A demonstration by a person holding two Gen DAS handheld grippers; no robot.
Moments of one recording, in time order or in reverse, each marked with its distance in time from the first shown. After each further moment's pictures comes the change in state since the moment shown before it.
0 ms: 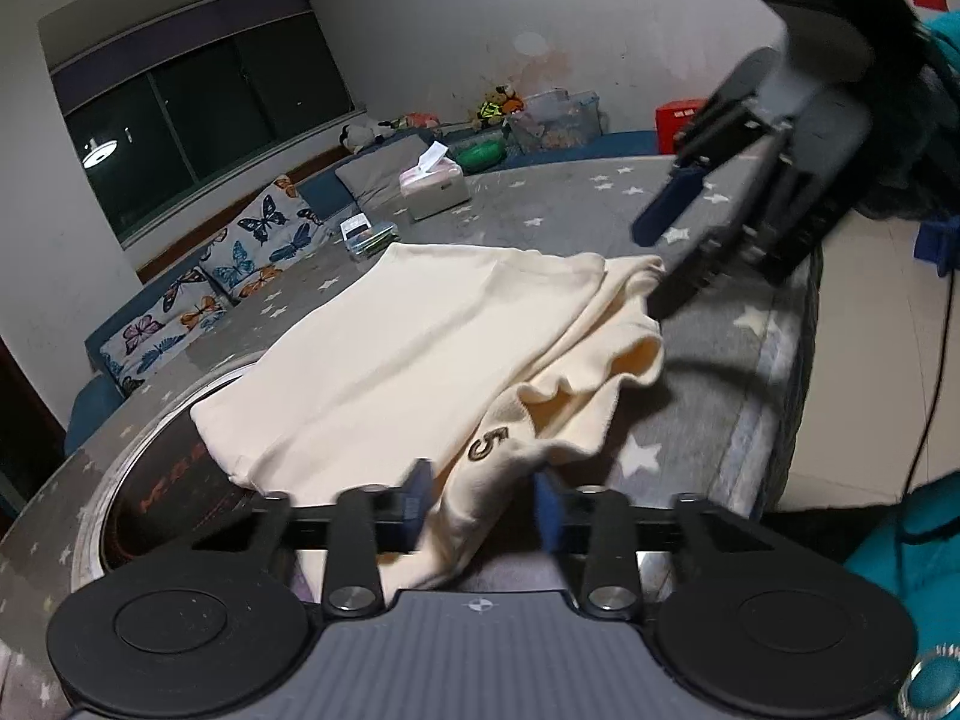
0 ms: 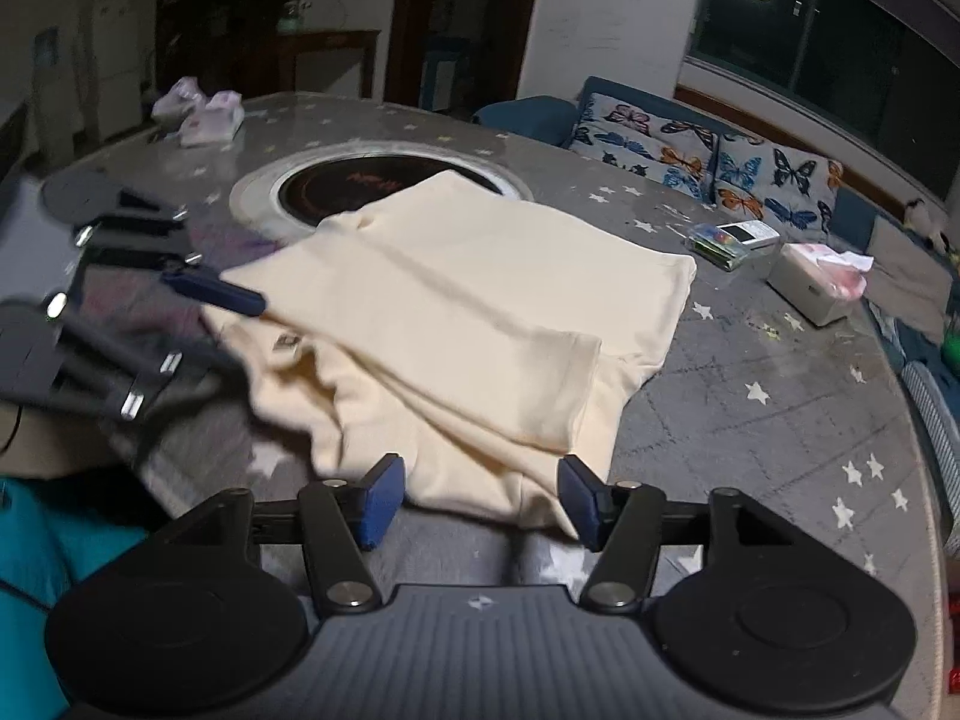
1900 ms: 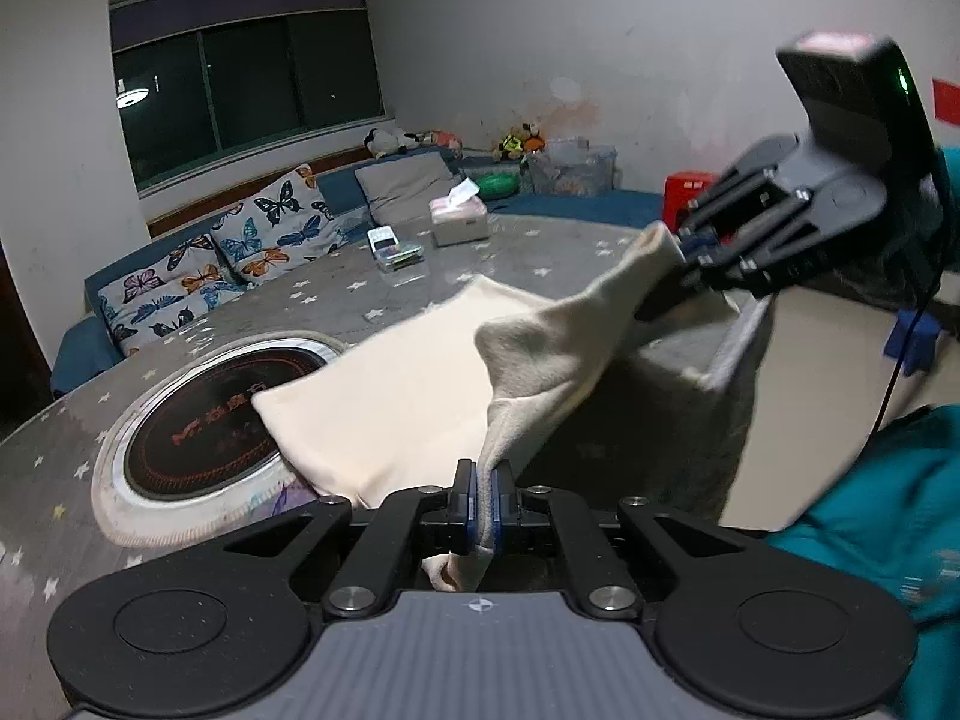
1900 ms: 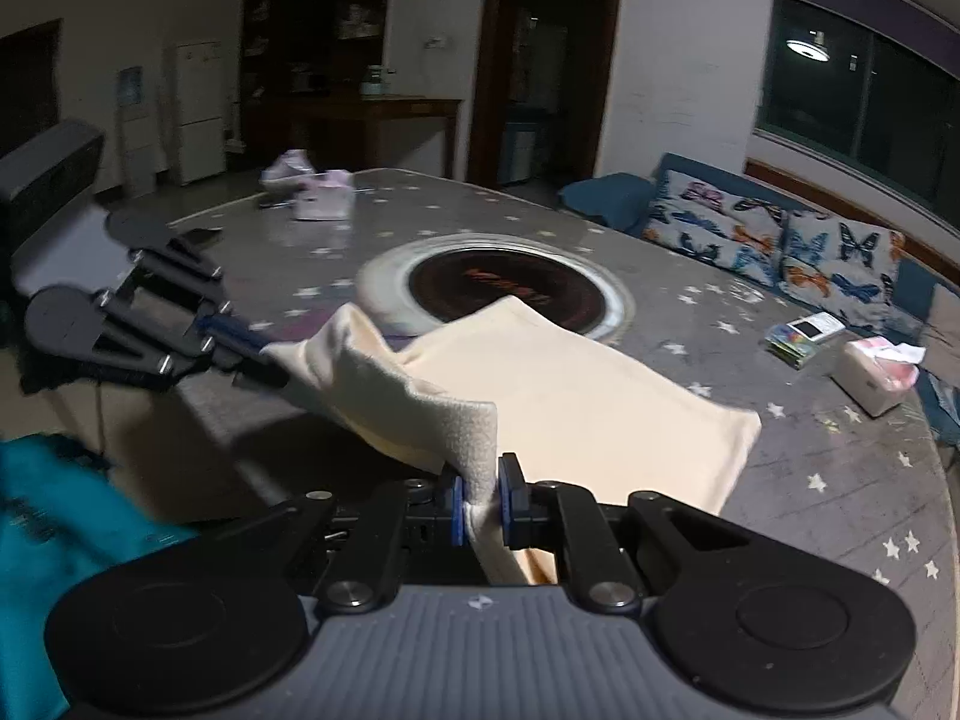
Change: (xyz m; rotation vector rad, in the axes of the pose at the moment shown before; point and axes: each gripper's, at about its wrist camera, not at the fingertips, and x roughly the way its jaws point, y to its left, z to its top) left arm -0.106 0.030 -0.014 -0.181 -0.055 -0.068; right arm -0.067 0.043 0.021 -0.053 -0.145 0.157
